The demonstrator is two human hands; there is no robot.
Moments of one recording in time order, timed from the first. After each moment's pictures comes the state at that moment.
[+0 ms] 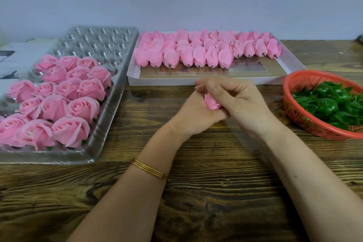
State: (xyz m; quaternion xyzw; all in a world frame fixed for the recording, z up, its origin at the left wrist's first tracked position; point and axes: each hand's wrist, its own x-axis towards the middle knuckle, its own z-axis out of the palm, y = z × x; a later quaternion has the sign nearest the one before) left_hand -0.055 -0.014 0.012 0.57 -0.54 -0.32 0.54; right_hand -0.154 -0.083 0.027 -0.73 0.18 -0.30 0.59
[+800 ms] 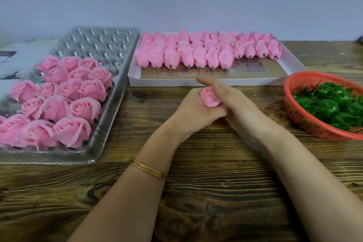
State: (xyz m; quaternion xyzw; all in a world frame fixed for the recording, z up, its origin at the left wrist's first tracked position) left_hand -0.051 -0.011 0.010 0.55 -0.47 -0.40 0.56; right_hand -0.156 -0.088 0.017 -0.71 0.21 -0.19 0.65
